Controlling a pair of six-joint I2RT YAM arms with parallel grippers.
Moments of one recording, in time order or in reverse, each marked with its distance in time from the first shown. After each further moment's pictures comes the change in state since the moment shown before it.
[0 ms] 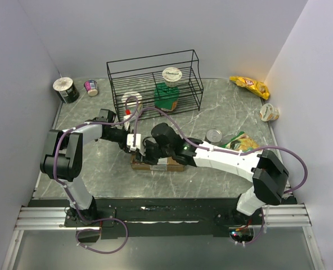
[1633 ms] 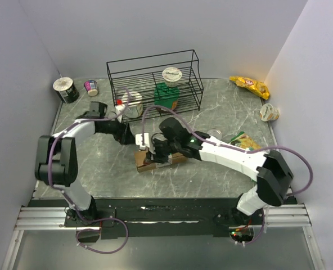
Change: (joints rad) left arm 0.068 -0.069 0.054 0.007 0.000 0.009; right arm -0.100 -0.043 0.004 -0.204 -0.145 -0.152
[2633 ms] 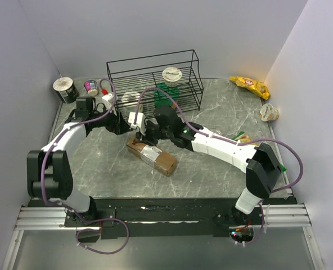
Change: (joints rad) left arm 0.076 -0.203 -0.034 0.215 -0.118 -0.262; right arm -0.028 0.142 0.194 0.151 0.137 0.119
